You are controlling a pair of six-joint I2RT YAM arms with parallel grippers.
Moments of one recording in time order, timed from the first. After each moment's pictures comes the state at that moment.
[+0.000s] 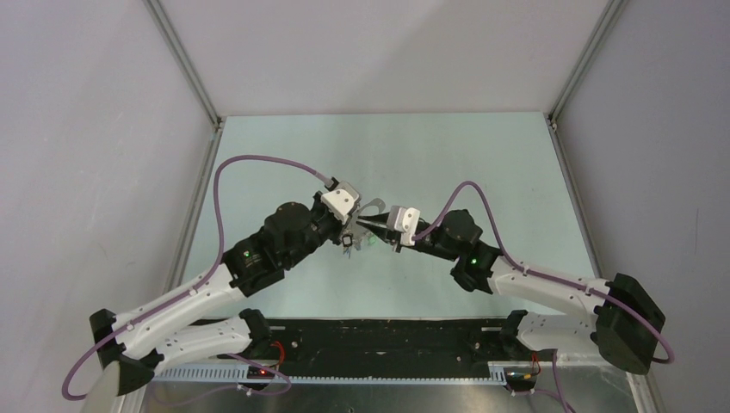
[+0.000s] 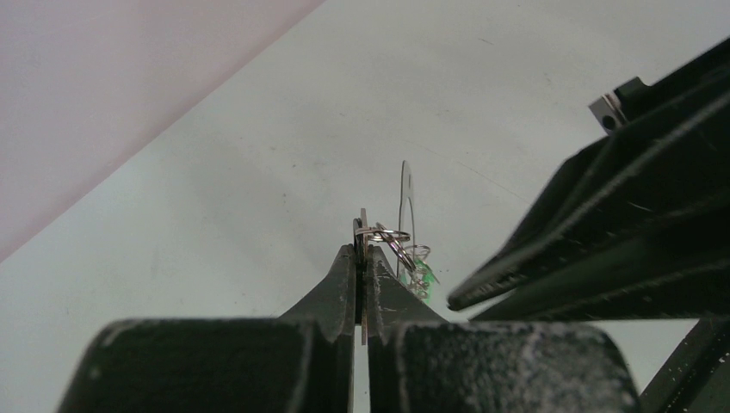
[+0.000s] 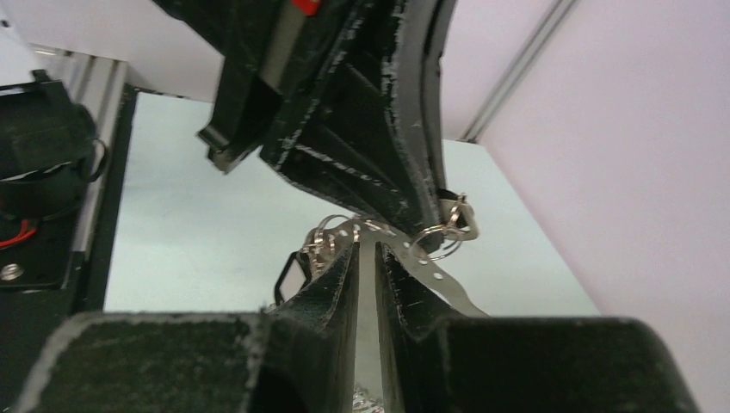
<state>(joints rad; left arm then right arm) -0.96 0.90 0.86 -0.18 -0.24 0.16 0.96 1.15 0.67 0.63 -0.33 -0.35</state>
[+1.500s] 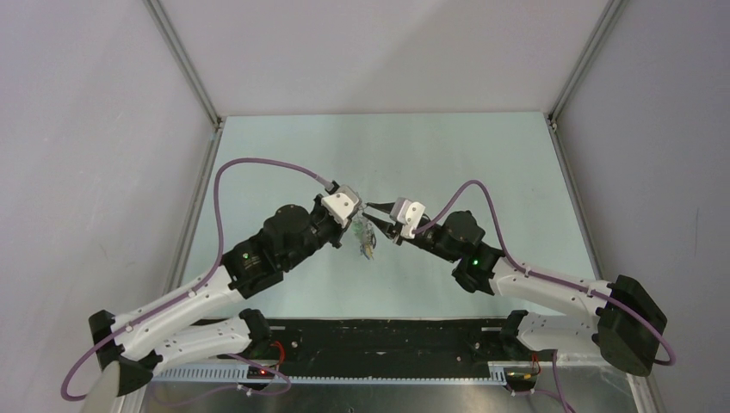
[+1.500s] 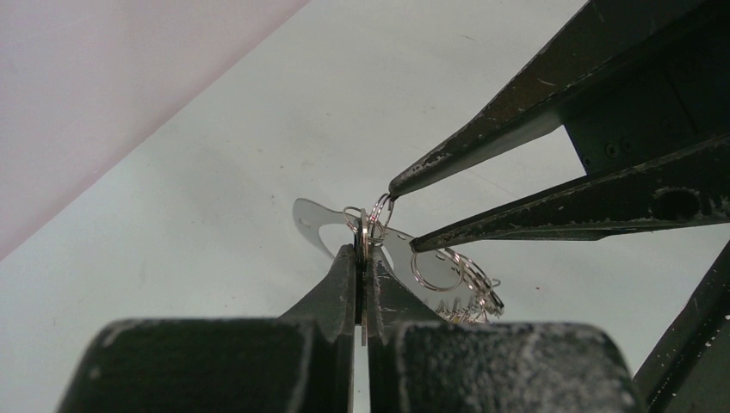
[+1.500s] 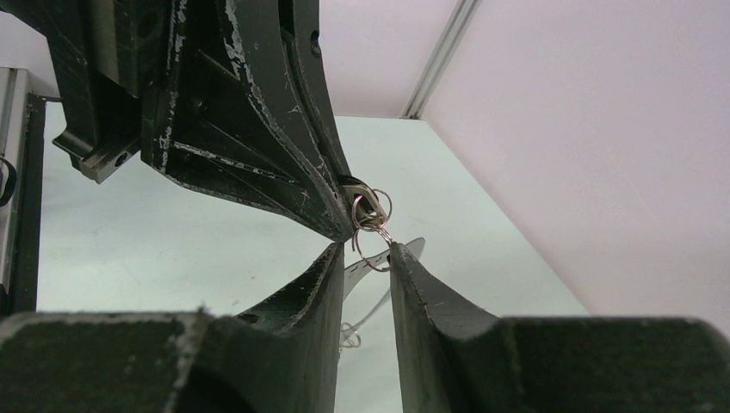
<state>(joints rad) -0.97 0.88 0.85 -0.17 -0.22 0.17 0.96 1.14 0.65 0.65 -0.18 -0.34</state>
